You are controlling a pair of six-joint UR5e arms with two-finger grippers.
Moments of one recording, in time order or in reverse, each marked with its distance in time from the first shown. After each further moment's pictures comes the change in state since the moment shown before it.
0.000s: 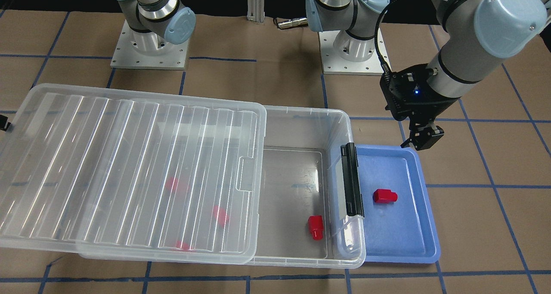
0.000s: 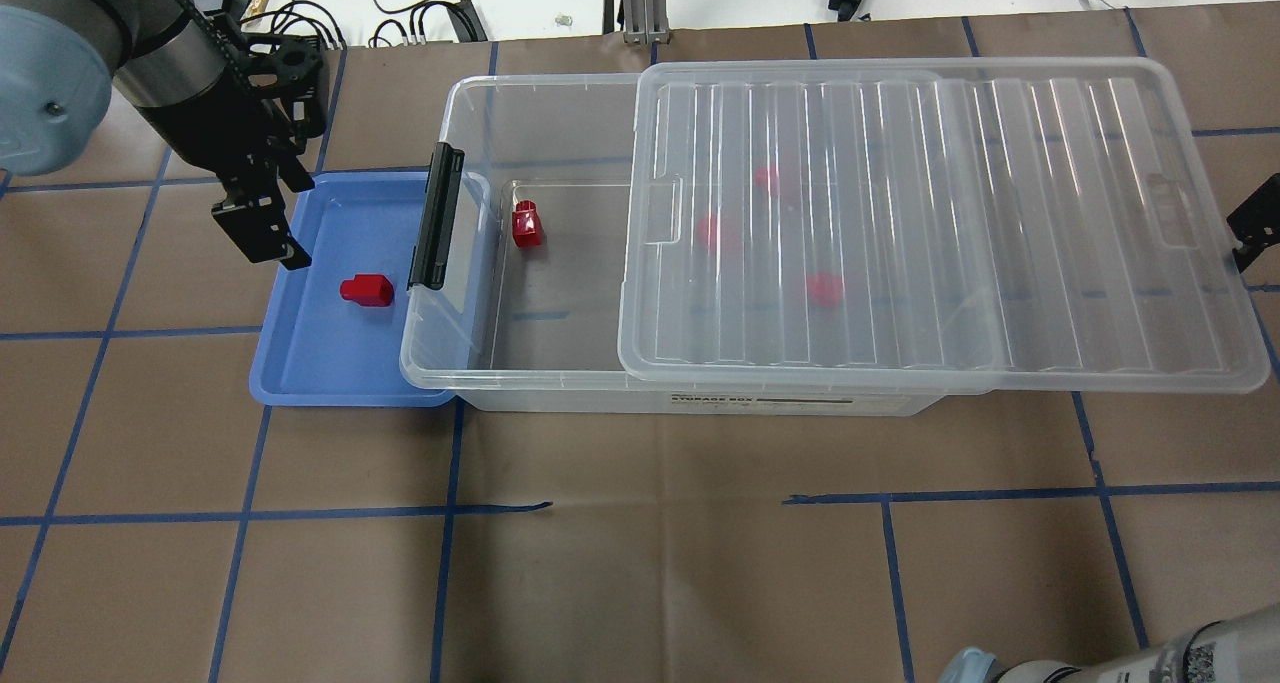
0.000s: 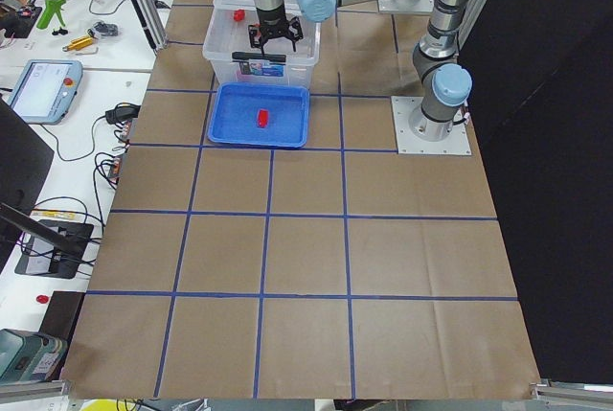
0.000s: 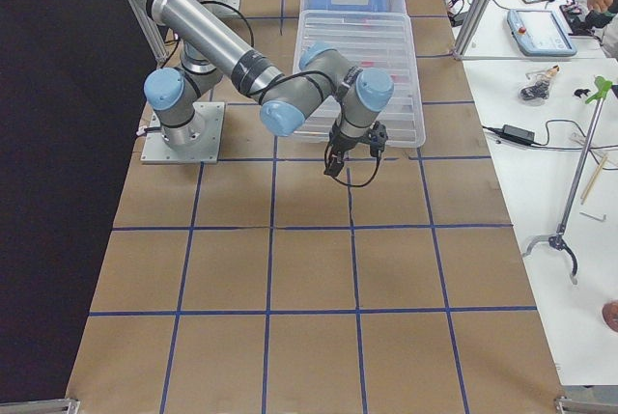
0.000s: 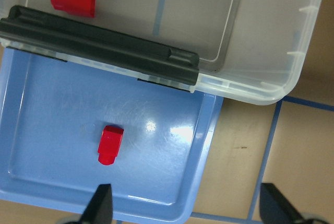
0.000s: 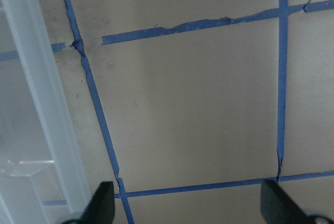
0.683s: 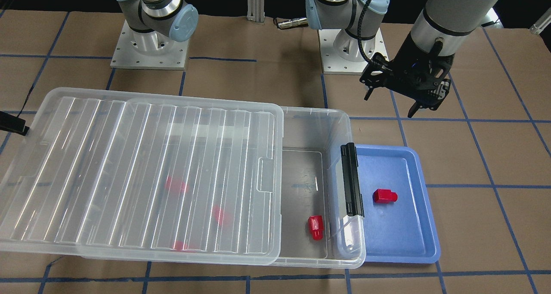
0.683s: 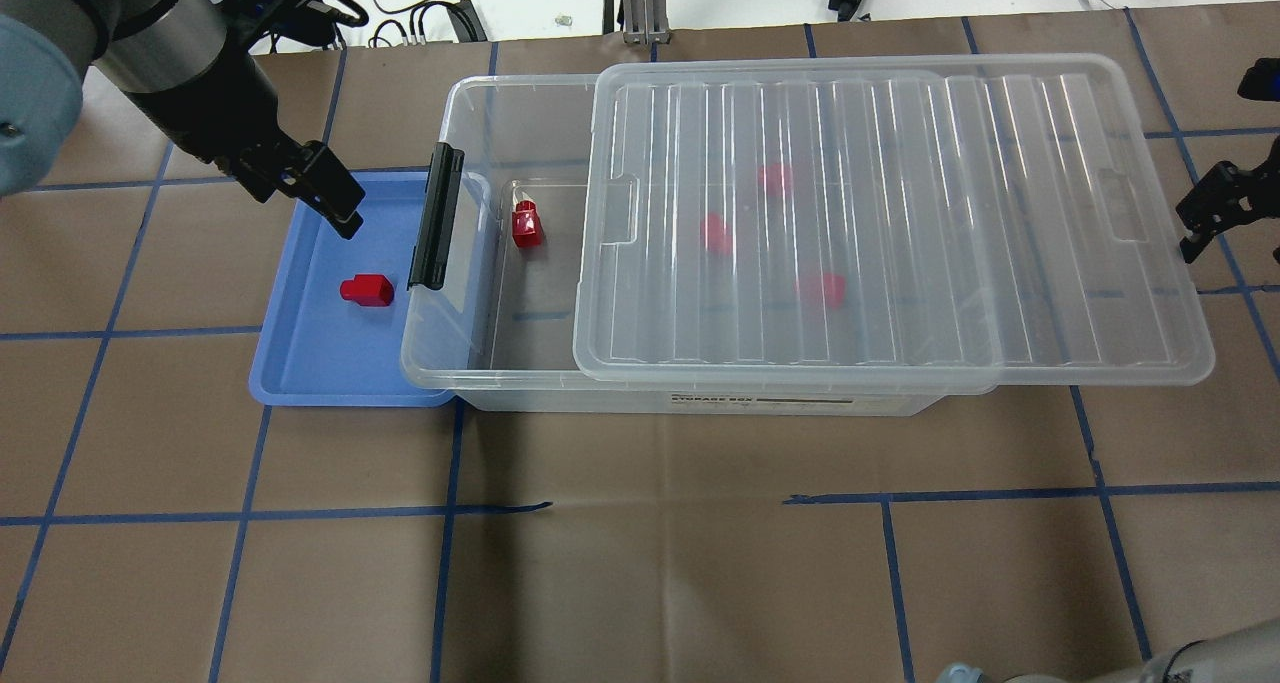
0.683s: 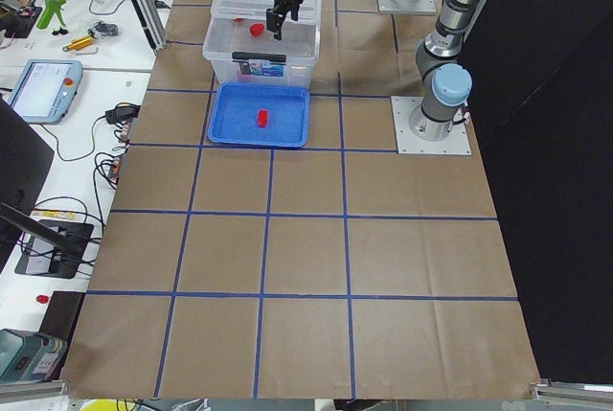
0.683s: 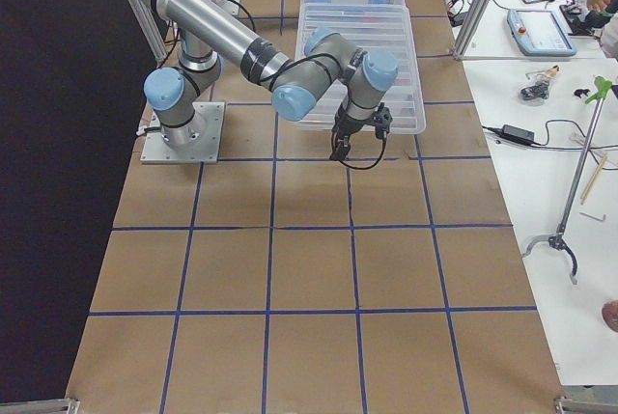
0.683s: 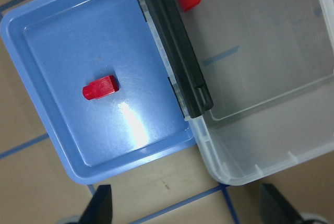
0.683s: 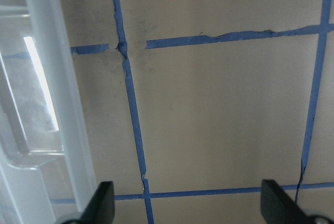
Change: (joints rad) left arm -0.074 0.082 0.004 0.003 0.000 -1.044; right arm 0.086 -0.014 0.003 0.008 0.000 0.026
